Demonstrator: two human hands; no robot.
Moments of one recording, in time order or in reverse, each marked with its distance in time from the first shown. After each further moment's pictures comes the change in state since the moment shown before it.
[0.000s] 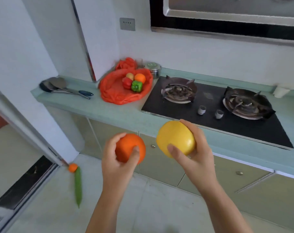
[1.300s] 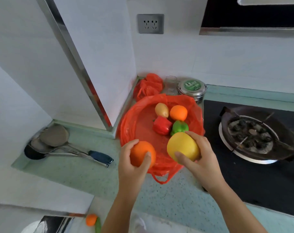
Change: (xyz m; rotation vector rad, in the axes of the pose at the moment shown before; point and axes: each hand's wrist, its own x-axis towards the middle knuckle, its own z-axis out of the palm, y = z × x) left_hand 0.453 -0.199 0.011 0.135 -0.122 -0.115; right_hand 0.385 0.161 0.257 -0.118 -0.047 0.230
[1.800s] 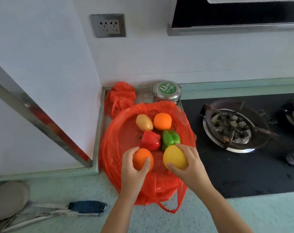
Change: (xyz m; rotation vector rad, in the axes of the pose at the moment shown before) left_hand 0.113 -0.078 0.034 0.038 -0.385 0.114; right_hand 0.047 0.041 0.061 -0.271 0.181 0.276
